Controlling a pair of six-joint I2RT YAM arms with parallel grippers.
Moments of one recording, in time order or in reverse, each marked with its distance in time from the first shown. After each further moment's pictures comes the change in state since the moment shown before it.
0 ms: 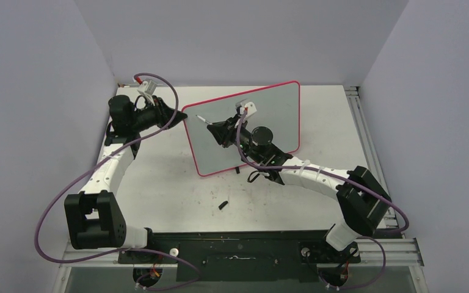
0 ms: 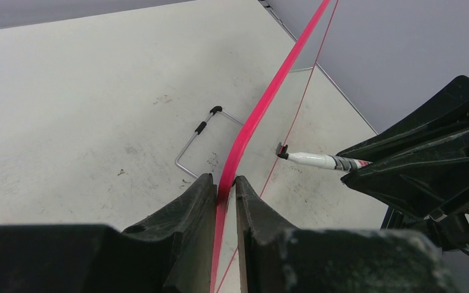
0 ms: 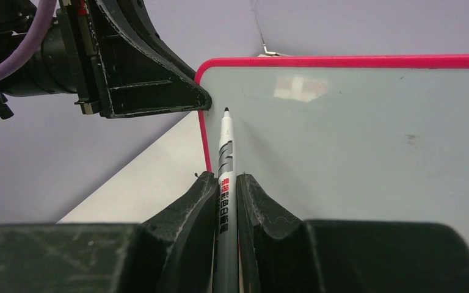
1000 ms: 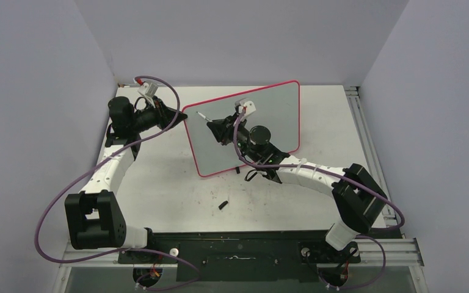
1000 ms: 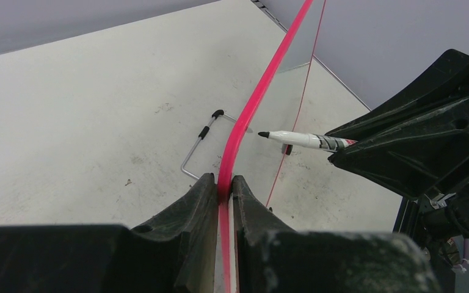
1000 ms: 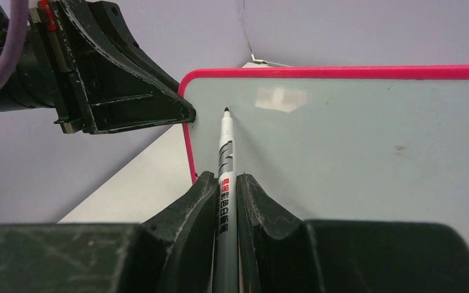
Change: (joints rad) left arm 0.001 0.000 -0.026 0.064 0.039 0.048; right arm 0.000 0.034 0.019 0.028 0.040 -0.017
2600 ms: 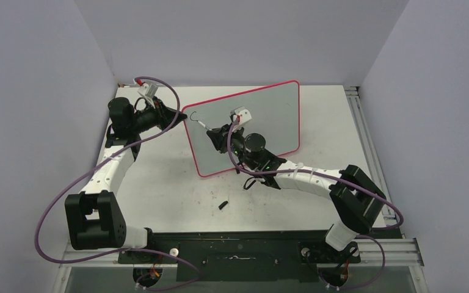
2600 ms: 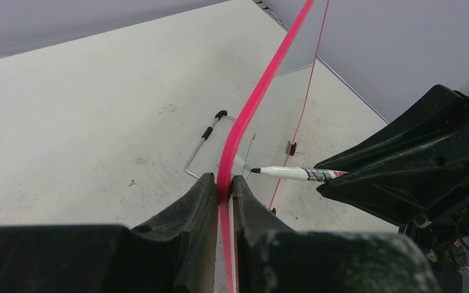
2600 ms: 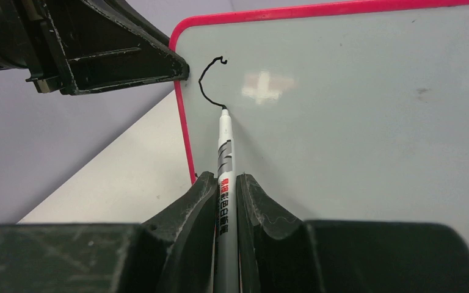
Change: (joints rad) left arm 0.001 -0.003 -0.009 0.013 -0.005 0.008; right arm 0.048 0.018 -0.034 -0.018 0.075 -0.031
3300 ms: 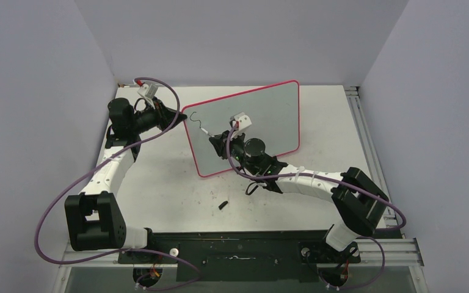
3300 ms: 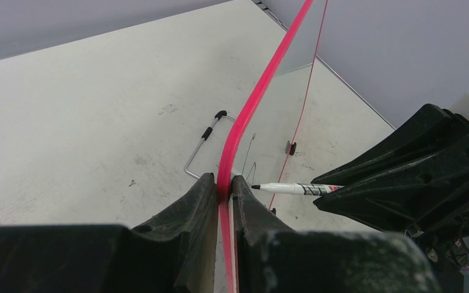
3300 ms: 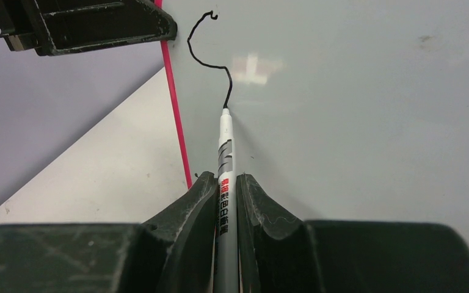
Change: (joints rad) left arm 0.000 -0.007 -0.008 0.006 -0.001 0.000; right arm 0.016 -0.035 -0.061 -0.027 0.038 -0.018
